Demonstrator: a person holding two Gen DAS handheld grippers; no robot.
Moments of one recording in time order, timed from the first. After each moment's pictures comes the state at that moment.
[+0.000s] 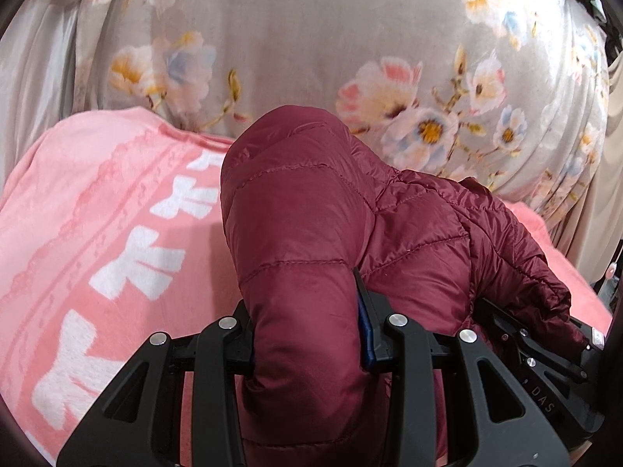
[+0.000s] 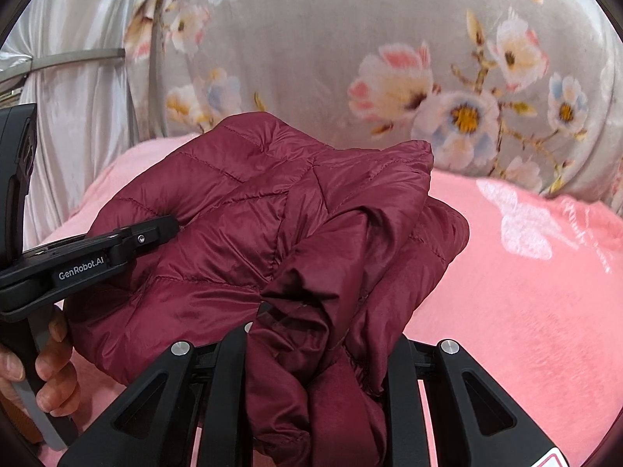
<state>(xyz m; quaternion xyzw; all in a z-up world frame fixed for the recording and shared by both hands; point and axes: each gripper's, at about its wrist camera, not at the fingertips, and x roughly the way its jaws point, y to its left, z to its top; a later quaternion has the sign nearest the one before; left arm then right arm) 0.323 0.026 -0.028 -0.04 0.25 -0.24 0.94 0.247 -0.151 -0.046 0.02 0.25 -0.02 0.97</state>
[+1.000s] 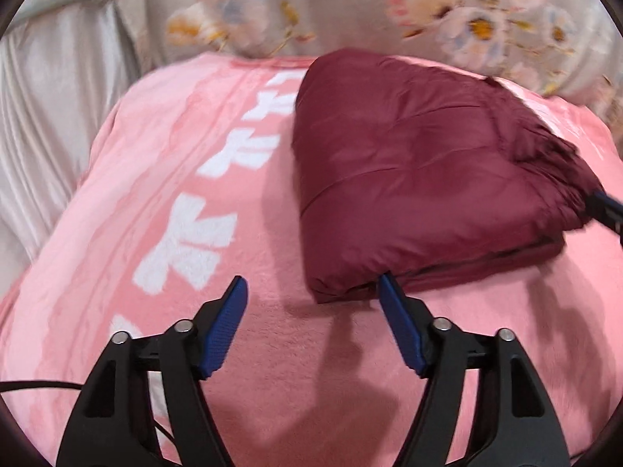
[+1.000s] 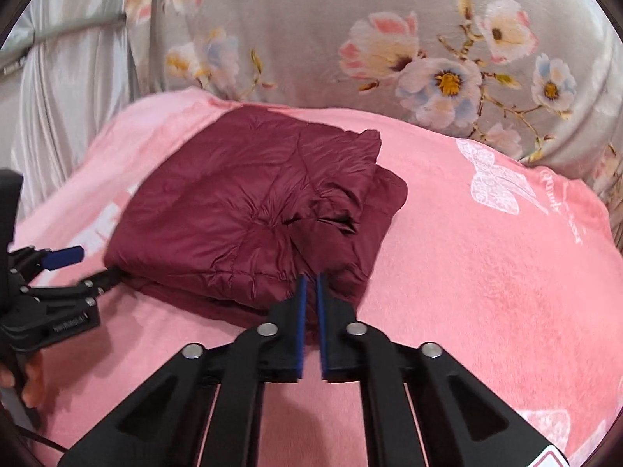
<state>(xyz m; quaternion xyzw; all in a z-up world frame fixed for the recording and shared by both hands) 0.252 0.054 -0.057 0.07 0.39 -0.08 0.91 0.189 -0.141 -0.036 -0.01 0.34 -0.04 0.94</state>
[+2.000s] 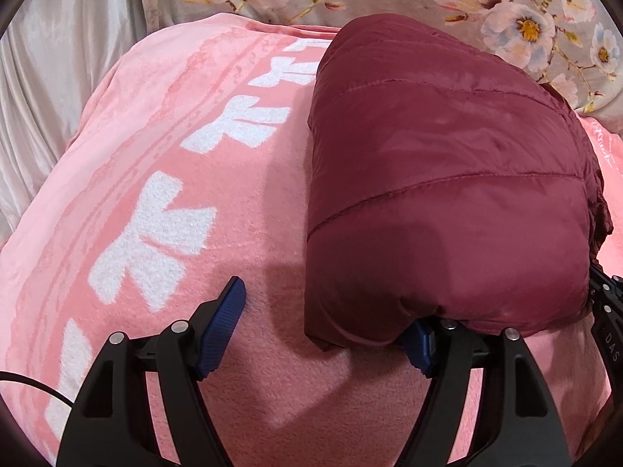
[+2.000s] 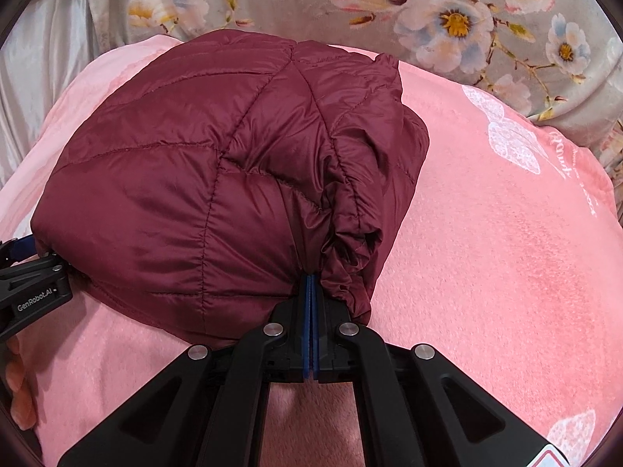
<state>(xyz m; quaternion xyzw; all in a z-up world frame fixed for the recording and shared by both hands) 0.306 0.042 -0.087 0.04 0.42 -0.05 0.90 0.248 -0.140 -0.091 0.00 0.42 -0.07 0.90</state>
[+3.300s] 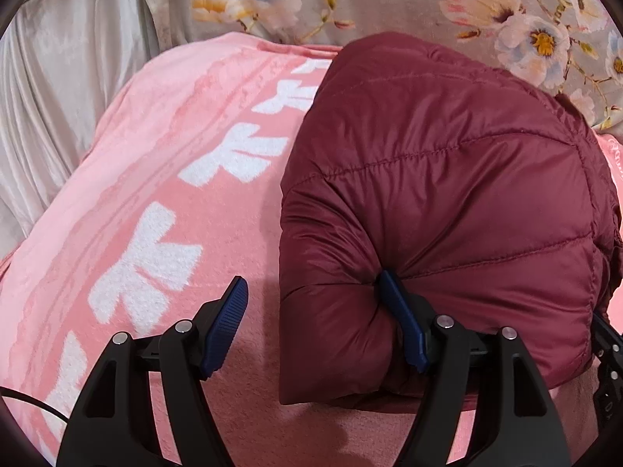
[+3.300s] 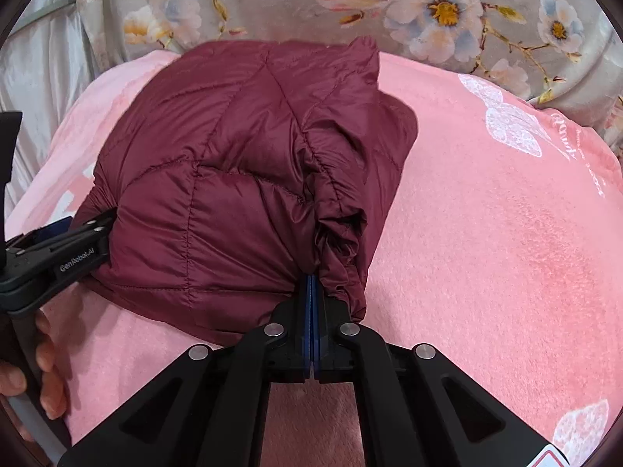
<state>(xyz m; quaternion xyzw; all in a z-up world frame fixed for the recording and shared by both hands) 0.315 0.017 -0.076 0.04 0.39 -0.01 0.92 0.238 -0.163 -0.085 0.05 0.42 -0.06 0.91</state>
